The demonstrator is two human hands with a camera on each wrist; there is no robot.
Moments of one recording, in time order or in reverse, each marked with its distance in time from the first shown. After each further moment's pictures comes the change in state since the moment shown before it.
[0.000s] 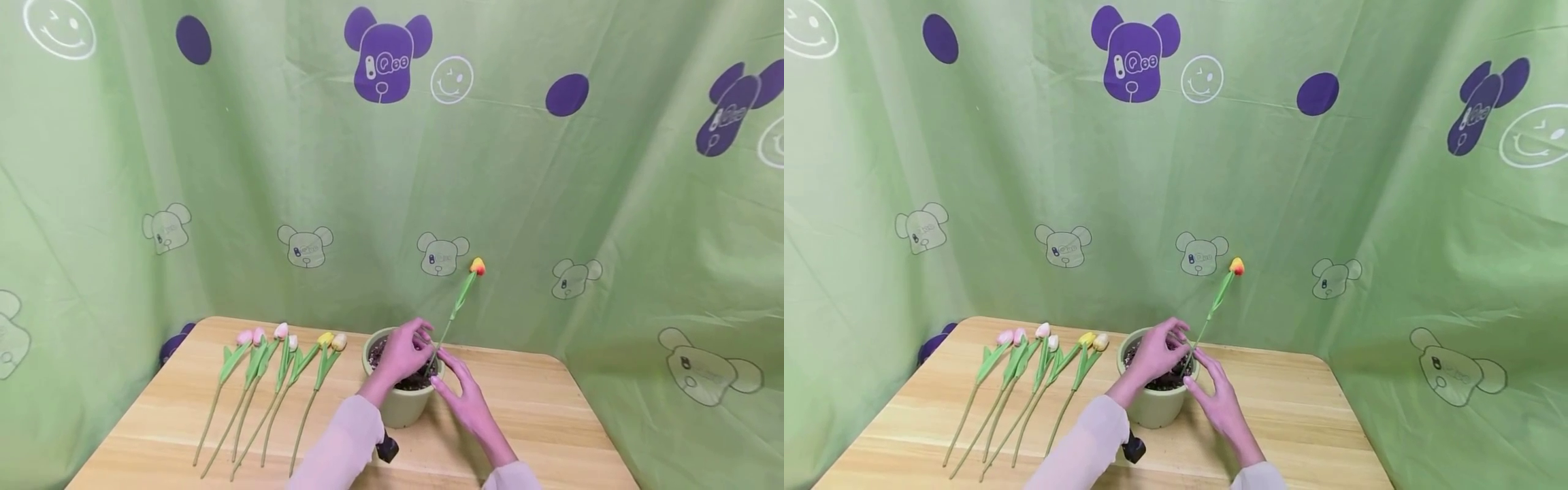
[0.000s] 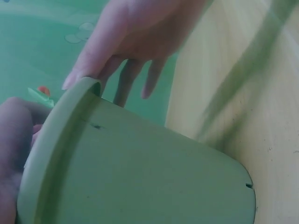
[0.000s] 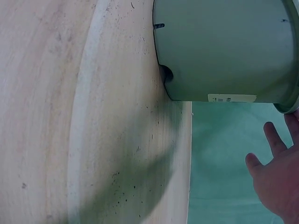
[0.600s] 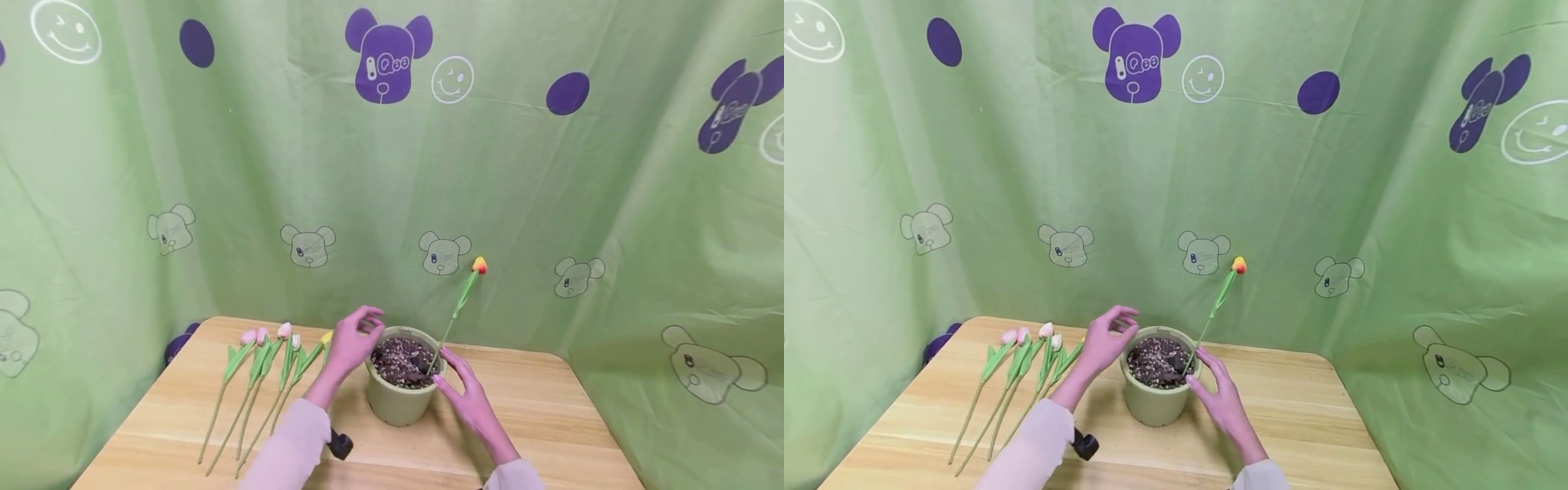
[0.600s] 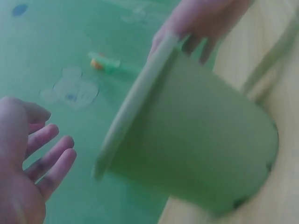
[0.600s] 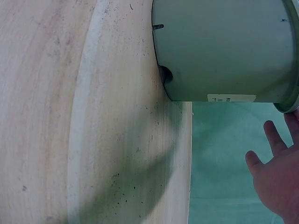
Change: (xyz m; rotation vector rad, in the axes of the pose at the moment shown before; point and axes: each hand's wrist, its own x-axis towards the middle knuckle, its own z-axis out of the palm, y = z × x) left_hand -0.031 -0.016 -0.092 -0.082 0.191 -0.109; right_hand 0.001 0.004 0.000 0.000 0.013 -0.020
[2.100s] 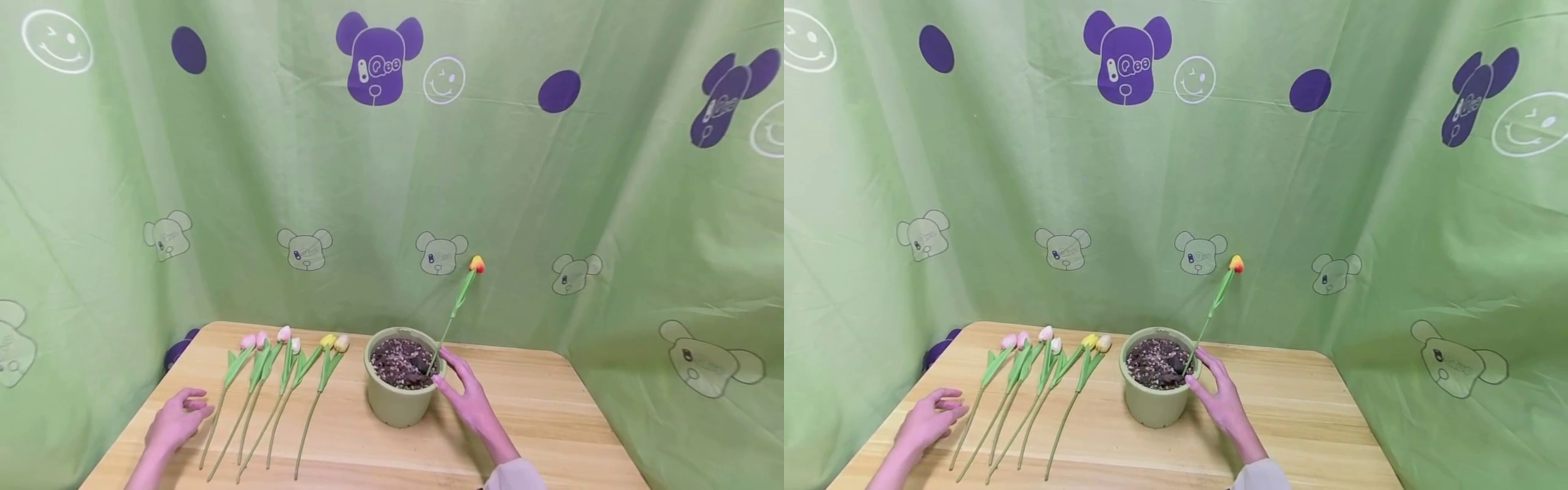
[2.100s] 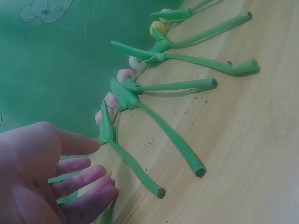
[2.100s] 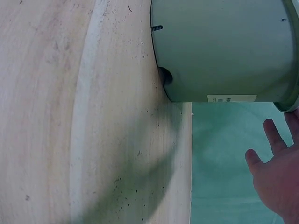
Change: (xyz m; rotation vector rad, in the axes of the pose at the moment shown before) left_hand -0.144 -0.141 -0.245 0.374 0.013 -0.526; right_hand -0.001 0.001 0.000 0.028 -0.003 0.022
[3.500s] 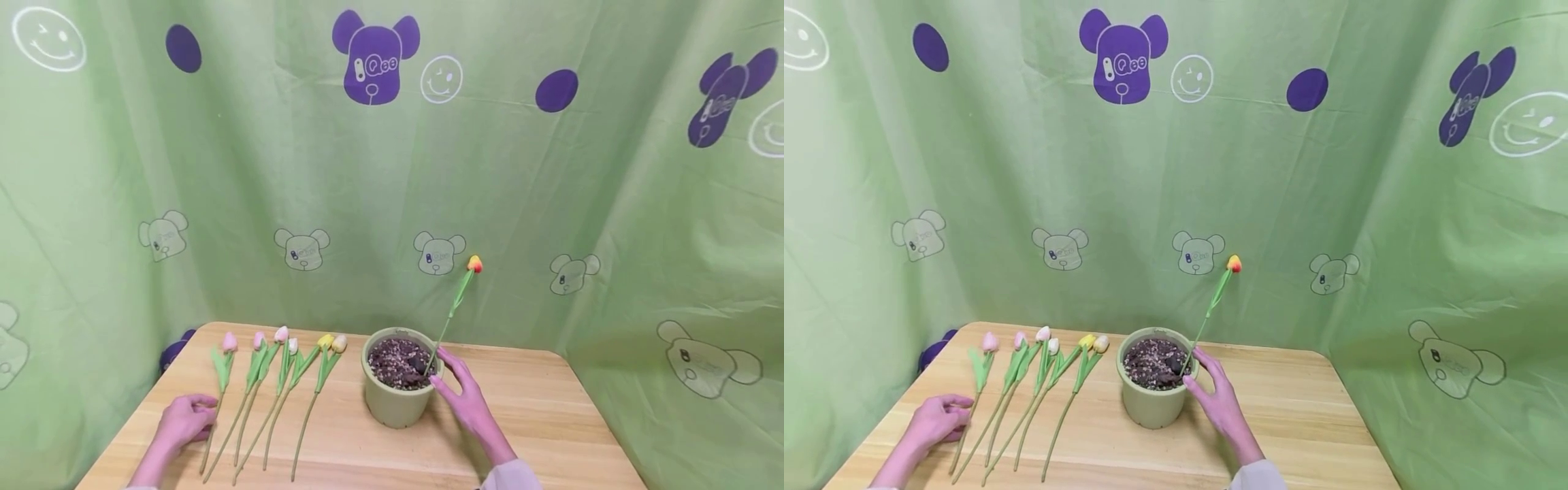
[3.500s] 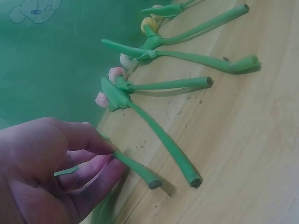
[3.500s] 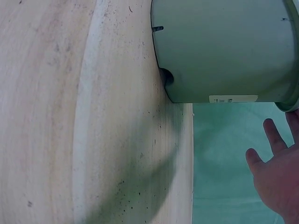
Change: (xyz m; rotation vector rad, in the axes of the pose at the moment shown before) left_hand 0.005 0.007 0.016 -0.195 -0.037 -0.038; right_hand 0.000 -0.001 0.003 0.019 0.009 0.034
